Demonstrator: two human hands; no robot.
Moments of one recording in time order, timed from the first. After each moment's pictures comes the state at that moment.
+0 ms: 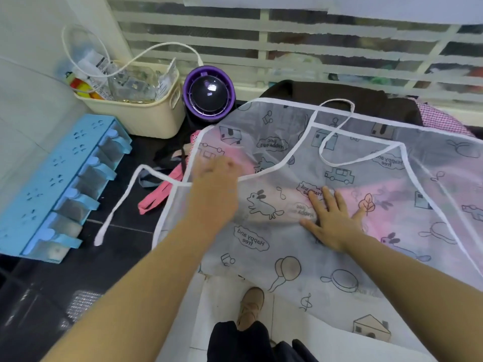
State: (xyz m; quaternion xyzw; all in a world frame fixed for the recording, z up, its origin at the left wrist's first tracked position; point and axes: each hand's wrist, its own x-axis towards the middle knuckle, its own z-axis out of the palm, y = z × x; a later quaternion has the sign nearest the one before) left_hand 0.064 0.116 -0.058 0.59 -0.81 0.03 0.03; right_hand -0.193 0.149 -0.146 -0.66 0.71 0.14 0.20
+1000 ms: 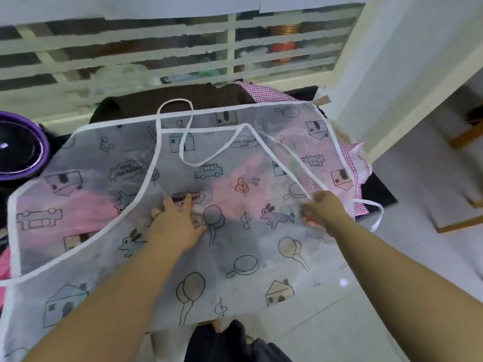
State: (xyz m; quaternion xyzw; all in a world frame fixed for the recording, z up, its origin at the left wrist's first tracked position) left_hand -0.082 0.103 -0.121 0.53 -0.81 -0.16 -0.21; right_hand -0.341 0.249 -0.106 -0.08 0.86 -0.35 0.36
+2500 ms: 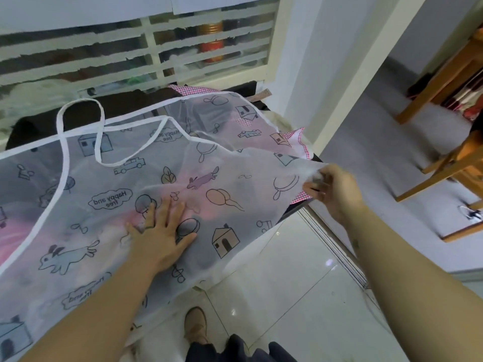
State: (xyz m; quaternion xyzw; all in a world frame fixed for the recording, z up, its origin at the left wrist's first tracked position) left_hand -0.119 0.137 -0.165 0.38 -0.91 -0.13 -0.14; right_hand -0.395 0.338 -0.048 0.00 0.67 -0.68 0.30
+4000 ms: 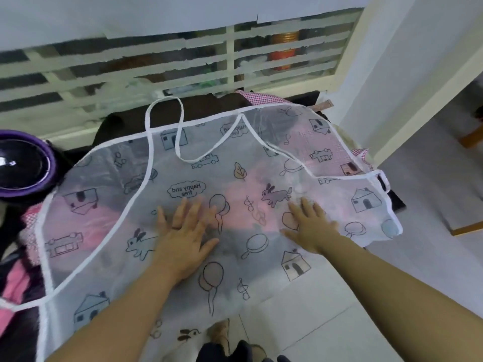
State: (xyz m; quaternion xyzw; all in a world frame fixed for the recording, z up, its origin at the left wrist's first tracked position) left_hand -0.059 0.105 -0.159 0.33 -0.94 -0.03 -0.04; right_hand -0.320 0.249 -0.124 -0.42 0.85 0.09 0.30
